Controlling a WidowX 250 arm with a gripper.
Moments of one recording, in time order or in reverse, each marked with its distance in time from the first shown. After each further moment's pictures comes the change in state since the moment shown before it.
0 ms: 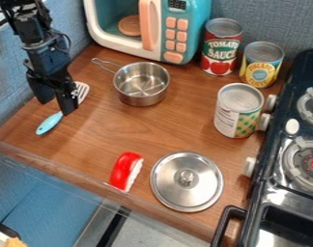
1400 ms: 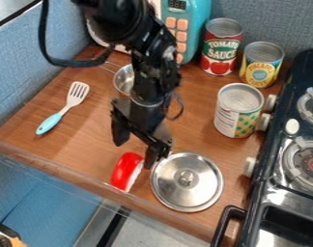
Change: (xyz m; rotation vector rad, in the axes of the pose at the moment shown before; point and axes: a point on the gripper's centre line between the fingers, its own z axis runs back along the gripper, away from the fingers) arm 0.013 -0.160 -0.024 0.207 0.060 -0.069
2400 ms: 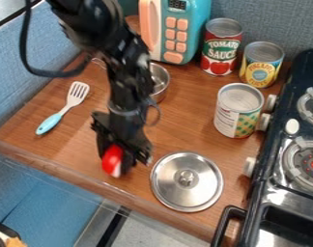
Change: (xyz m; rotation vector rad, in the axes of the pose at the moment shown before) arm -0.021 0.022 -0.017 -0.066 0.071 0.047
